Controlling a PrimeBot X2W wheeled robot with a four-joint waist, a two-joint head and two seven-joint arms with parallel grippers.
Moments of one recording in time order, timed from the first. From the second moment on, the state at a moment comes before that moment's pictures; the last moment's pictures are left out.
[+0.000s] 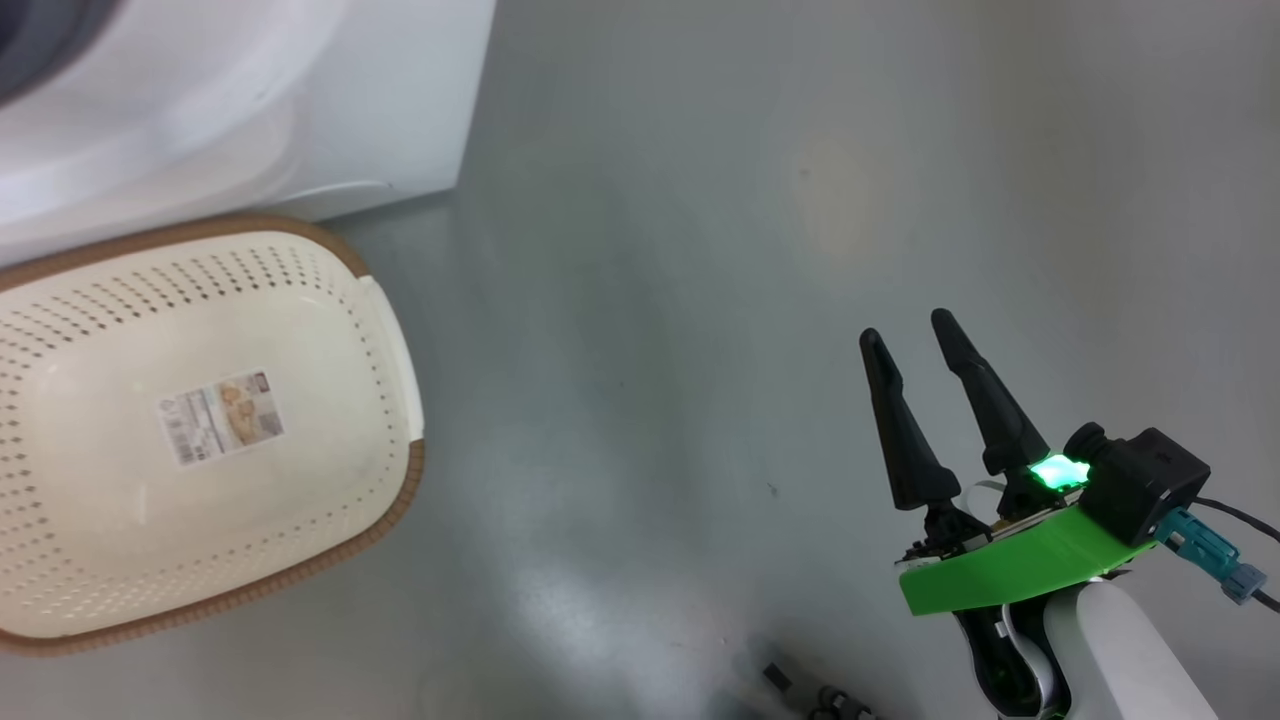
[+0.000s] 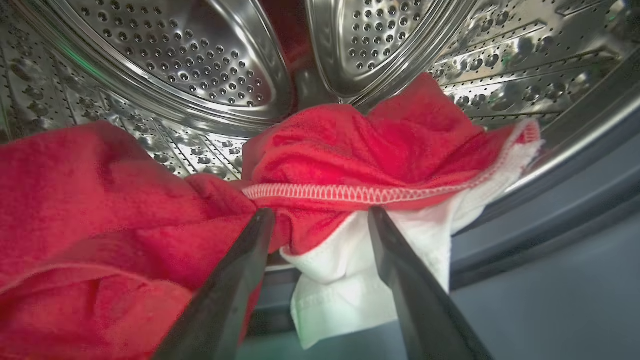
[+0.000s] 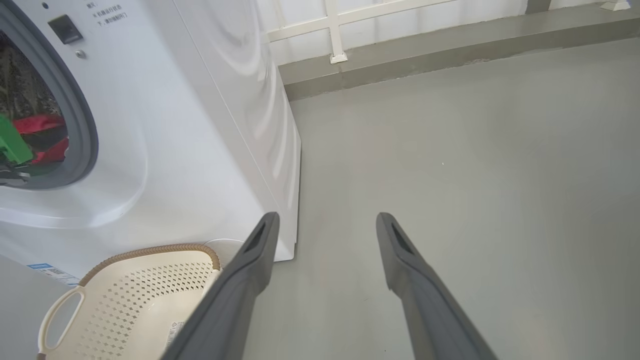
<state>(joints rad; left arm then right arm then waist) -1.33 0.46 -0.20 1.22 -0.33 -0.11 -0.25 -0.22 -0.04 0.17 0.09 0.48 0.12 -0.26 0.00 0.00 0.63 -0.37</state>
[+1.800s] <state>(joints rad) -0.75 0.19 0.13 0.51 -0.25 -0.12 -0.25 -0.18 -0.04 0.07 0.12 0.39 0.12 -0.26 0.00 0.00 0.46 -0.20</state>
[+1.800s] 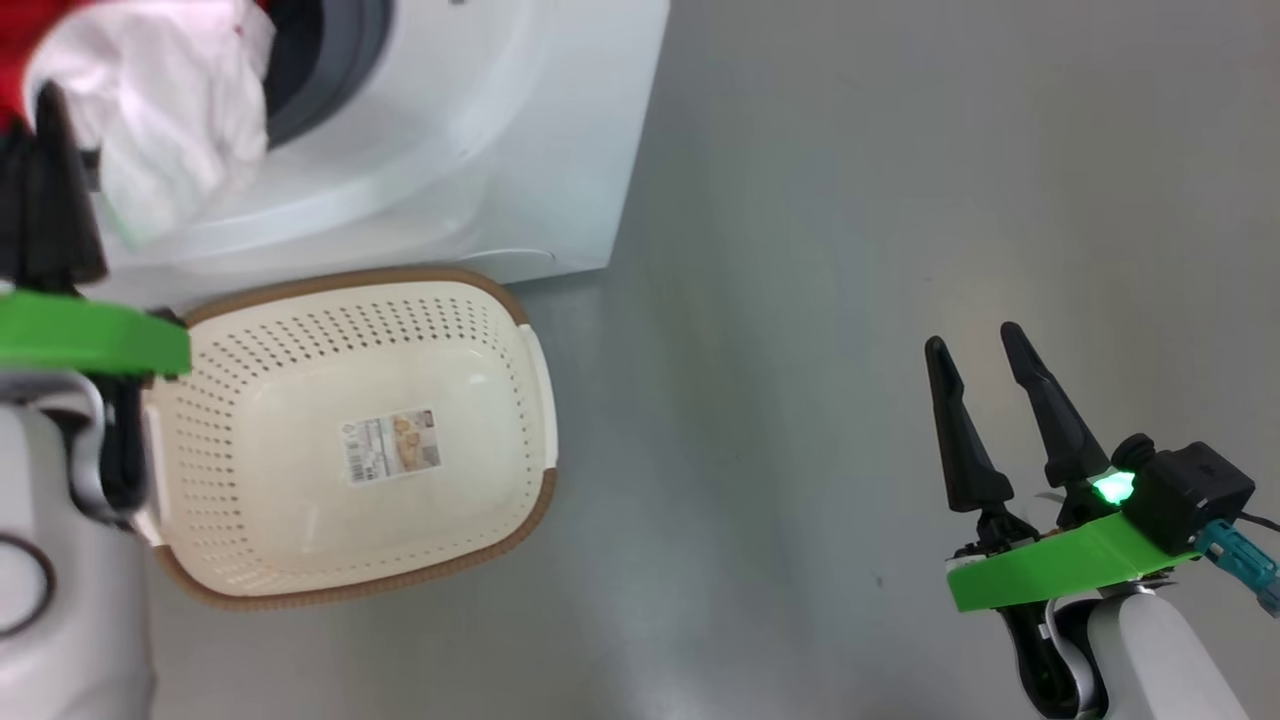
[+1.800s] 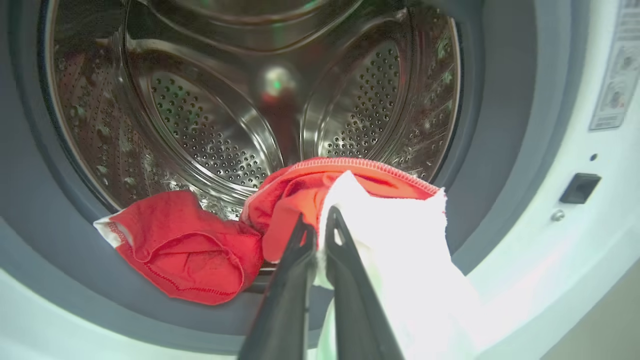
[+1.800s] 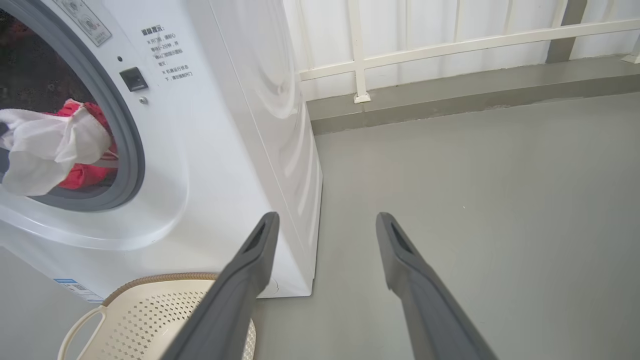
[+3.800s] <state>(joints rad) -0.40 0.09 0.02 0.35 -0.21 -0.13 -0.26 -0.21 -0.04 0.05 0.11 0.39 0.12 -0.26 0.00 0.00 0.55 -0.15</state>
